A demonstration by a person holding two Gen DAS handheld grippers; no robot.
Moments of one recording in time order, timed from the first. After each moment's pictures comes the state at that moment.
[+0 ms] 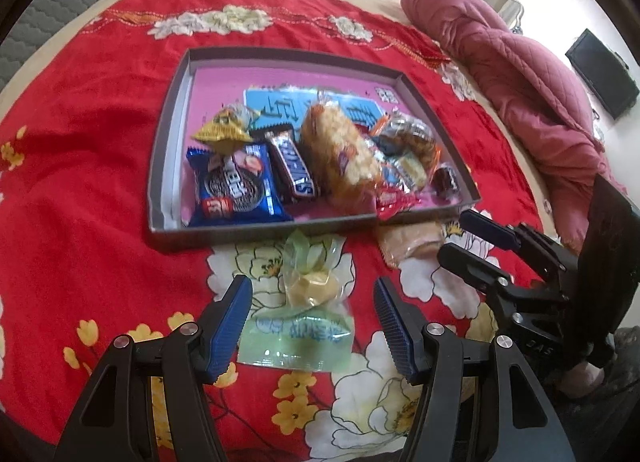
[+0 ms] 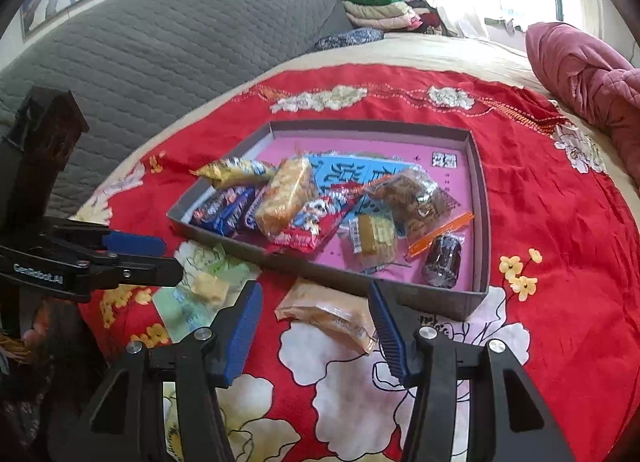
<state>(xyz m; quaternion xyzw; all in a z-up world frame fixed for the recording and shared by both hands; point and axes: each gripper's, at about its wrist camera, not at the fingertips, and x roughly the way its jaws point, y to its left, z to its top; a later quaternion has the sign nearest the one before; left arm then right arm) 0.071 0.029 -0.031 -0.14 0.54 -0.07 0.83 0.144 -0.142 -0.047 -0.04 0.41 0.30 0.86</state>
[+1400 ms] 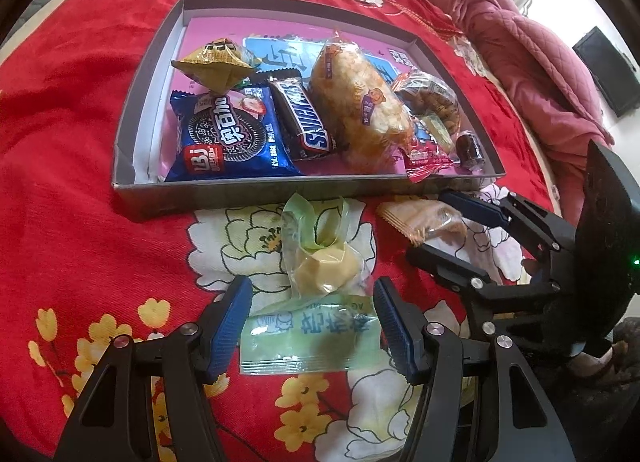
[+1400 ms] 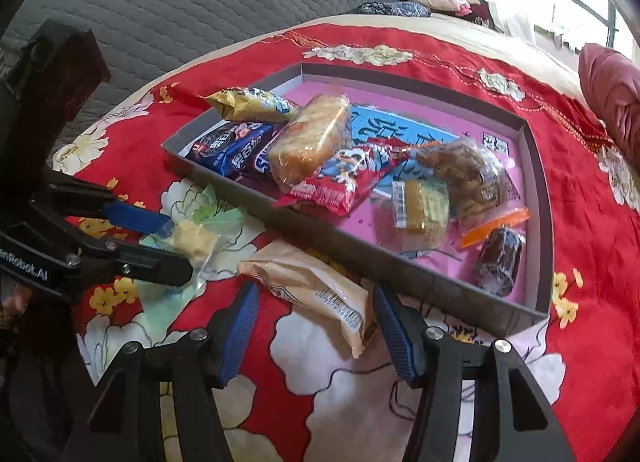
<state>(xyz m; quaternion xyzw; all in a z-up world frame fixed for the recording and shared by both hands) 0.079 0.028 -0.070 -0.15 0.57 -0.08 0.80 0.152 -0.108 -0.084 -0.14 0.44 0.33 0.82</state>
